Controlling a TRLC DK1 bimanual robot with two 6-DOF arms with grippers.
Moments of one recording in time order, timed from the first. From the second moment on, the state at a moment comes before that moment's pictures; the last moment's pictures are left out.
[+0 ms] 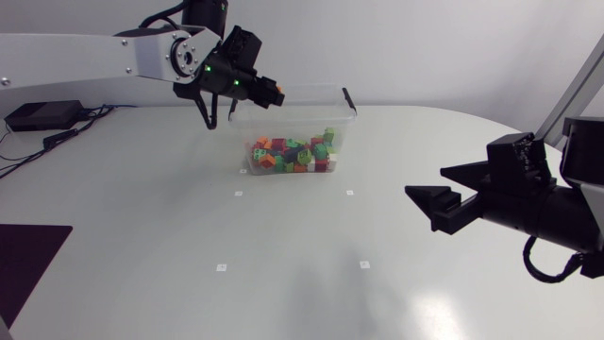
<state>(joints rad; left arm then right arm) -0.35 2.00 1.69 -0.26 0.22 0.21 0.15 0.91 0.54 -0.14 -0.29 -0.17</state>
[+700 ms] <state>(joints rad) -0.35 2.20 1.88 -0.27 0.08 0.19 0.13 0.91 0.53 -0.14 -0.29 -0.19</state>
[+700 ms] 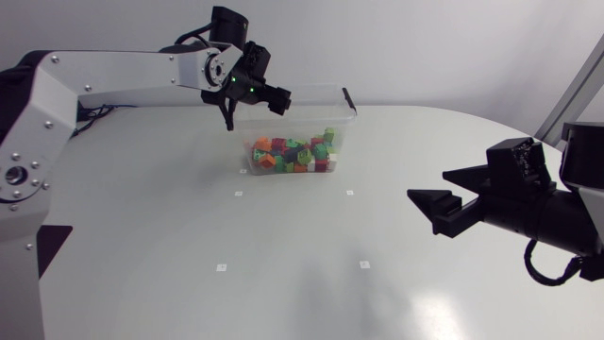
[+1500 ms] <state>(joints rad) -0.16 1.46 1.17 -0.06 0.00 0.22 0.10 0.54 0.34 -0.01 -0.09 -0.12</state>
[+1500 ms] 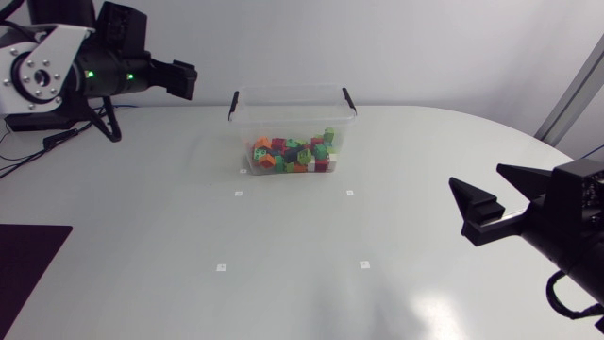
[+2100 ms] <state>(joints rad) -0.13 1.08 0.82 0.00 -0.02 0.22 0.10 0.29 0.20 -0.02 0.02 -0.12</state>
